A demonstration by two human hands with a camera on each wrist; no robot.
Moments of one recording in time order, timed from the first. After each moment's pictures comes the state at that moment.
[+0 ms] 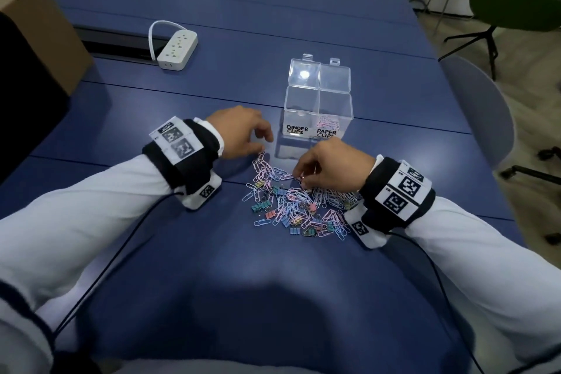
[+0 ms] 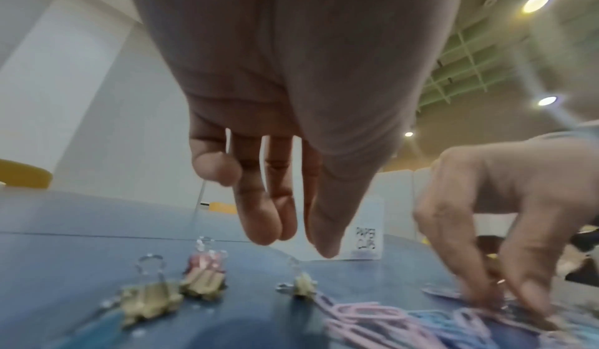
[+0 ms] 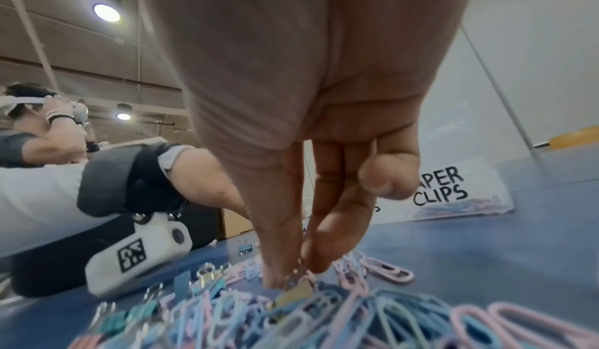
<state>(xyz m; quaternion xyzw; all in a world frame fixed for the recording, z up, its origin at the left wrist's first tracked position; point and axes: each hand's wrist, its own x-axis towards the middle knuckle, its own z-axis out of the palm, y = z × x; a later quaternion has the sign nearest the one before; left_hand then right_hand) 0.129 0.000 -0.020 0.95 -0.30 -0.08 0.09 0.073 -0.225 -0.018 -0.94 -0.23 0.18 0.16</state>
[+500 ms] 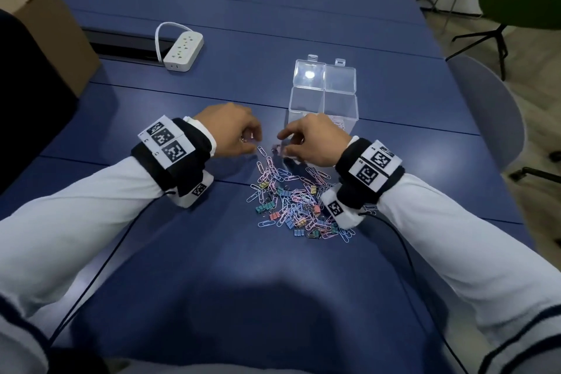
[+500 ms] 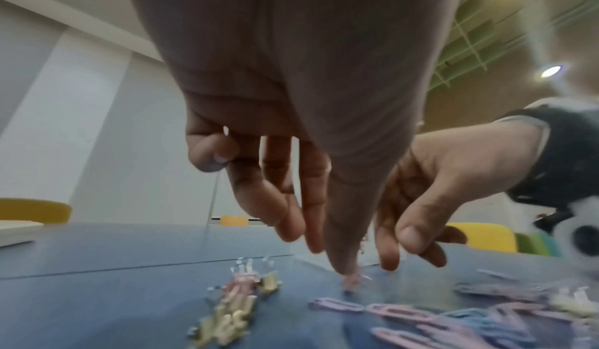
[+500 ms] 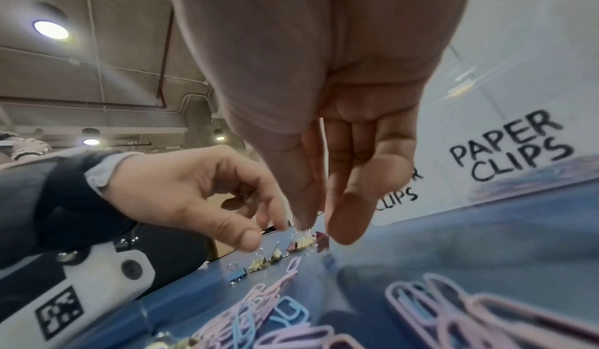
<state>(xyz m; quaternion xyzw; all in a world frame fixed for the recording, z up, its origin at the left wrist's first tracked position) 0.122 0.016 -0.008 0.96 -0.27 -0.06 0.05 0.106 -0.190 -0.014 -0.95 -0.18 0.11 0.24</state>
